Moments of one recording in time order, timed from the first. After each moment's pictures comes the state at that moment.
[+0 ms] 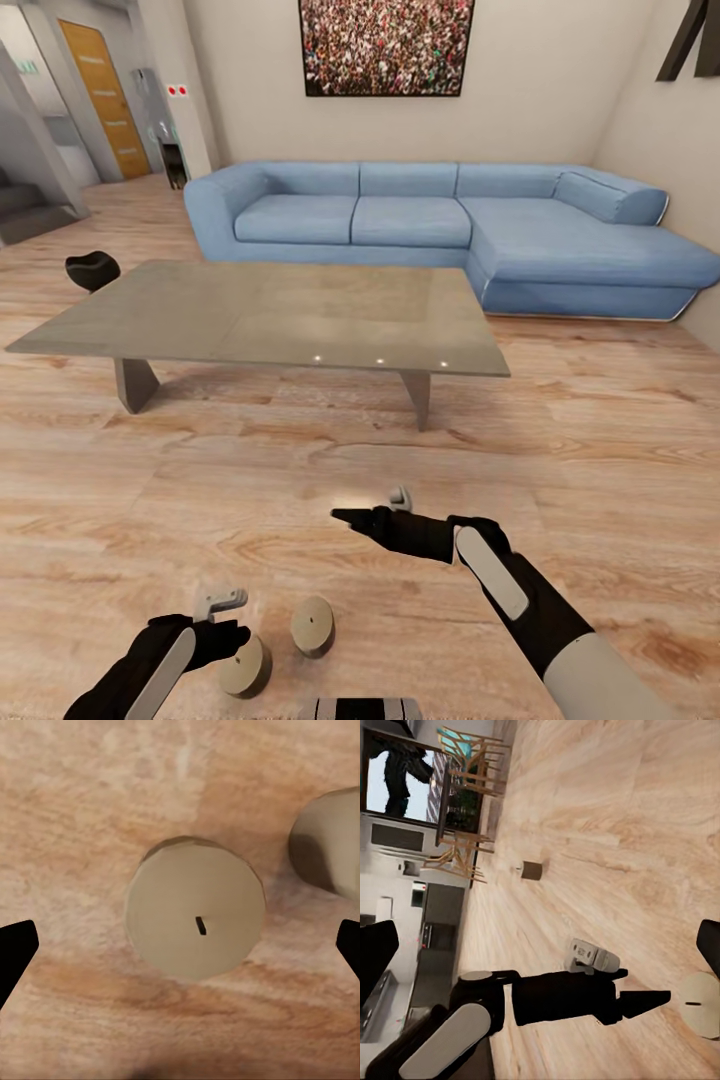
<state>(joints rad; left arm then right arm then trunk) -0.32 0.17 -0.22 -0.97 0.55 0.70 0.22 -0.59 -0.06 0.43 -1.02 -0.98 0.75 0.56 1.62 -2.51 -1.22</state>
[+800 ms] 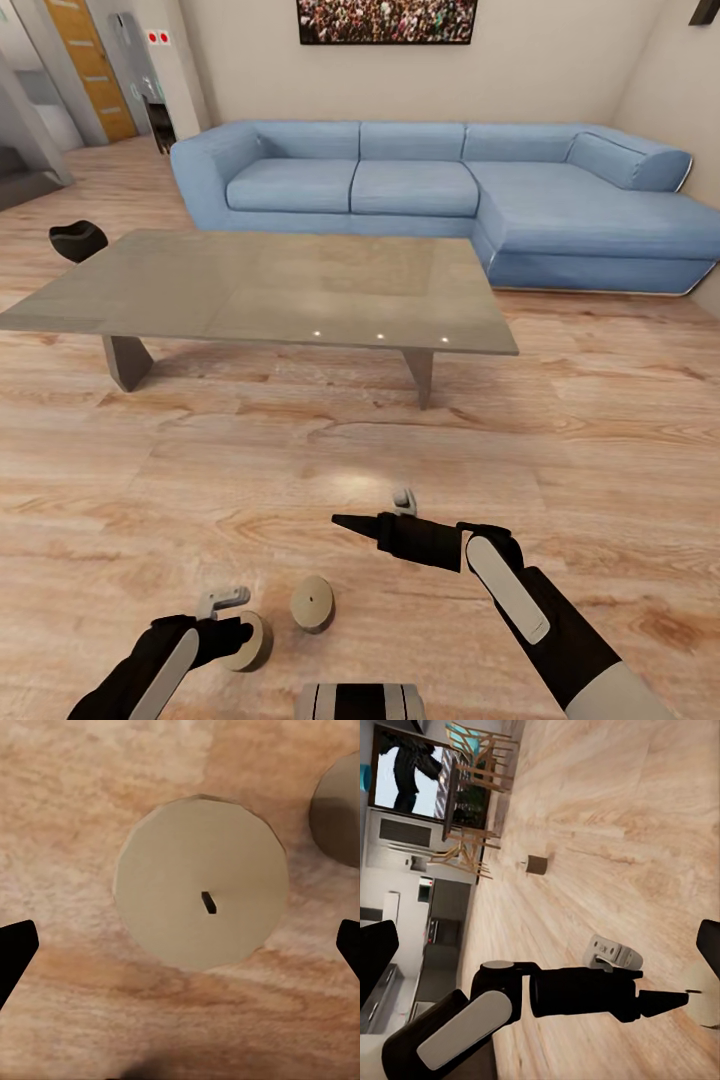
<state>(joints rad) -0.32 0.16 -0.23 -0.97 0.54 0.67 0.22 -0.51 -0.11 0.43 -1.21 -0.98 0.75 0.55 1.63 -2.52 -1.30</state>
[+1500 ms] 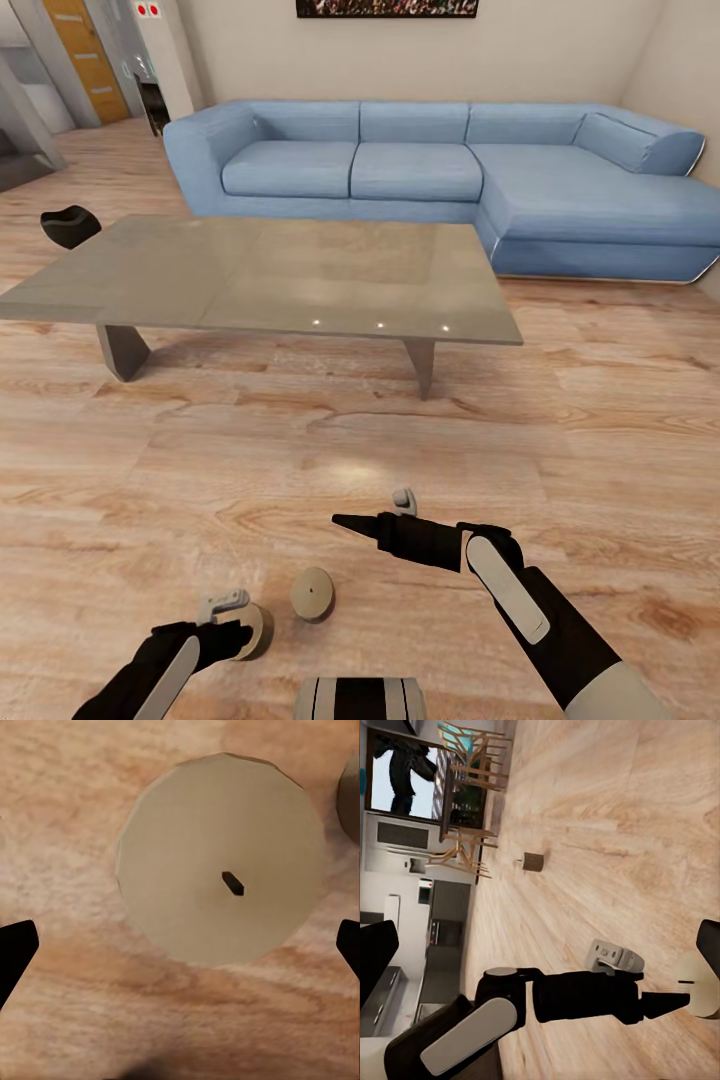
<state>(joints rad) -0.32 0.16 -0.23 -0.93 0.54 0.60 0.22 -0.51 -0.11 0.43 -1.21 -0.98 0.74 0.54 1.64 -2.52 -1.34</state>
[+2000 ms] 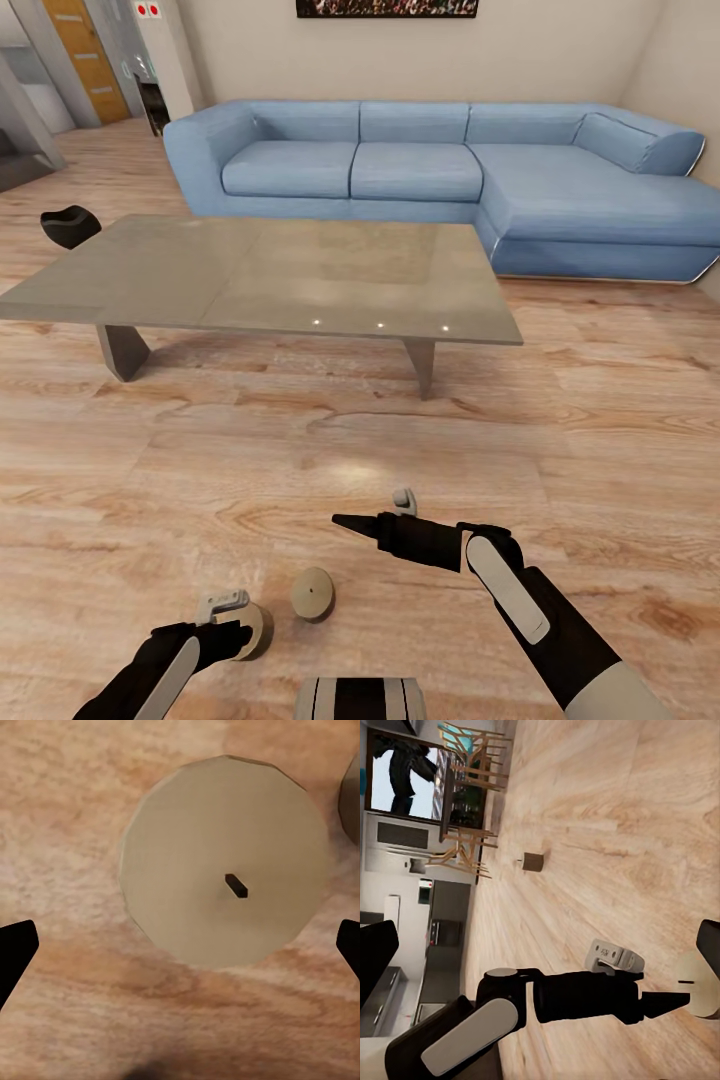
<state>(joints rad) -0.32 0.16 -0.23 -0.92 0.54 0.59 0.22 -0.51 -0.11 0.43 -1.21 -0.98 0.74 0.54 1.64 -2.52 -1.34</state>
